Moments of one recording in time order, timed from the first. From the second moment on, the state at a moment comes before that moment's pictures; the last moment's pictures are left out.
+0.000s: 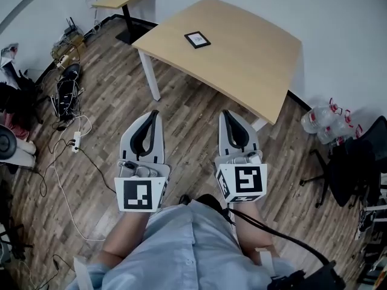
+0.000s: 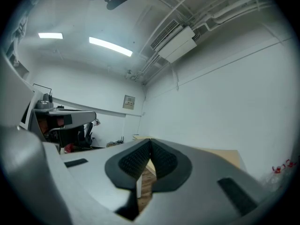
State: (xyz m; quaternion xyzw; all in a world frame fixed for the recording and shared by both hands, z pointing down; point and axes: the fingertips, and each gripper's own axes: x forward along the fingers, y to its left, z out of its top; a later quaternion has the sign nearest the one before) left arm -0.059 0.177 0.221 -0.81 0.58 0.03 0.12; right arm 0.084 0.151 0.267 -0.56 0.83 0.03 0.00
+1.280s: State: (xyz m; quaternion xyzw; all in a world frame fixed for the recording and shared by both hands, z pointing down) left arm -0.050 -0.137 0.241 -0.75 0.66 0.00 0.07; right arm 0.089 -0.196 0.290 -0.49 0.87 0.00 -0.01
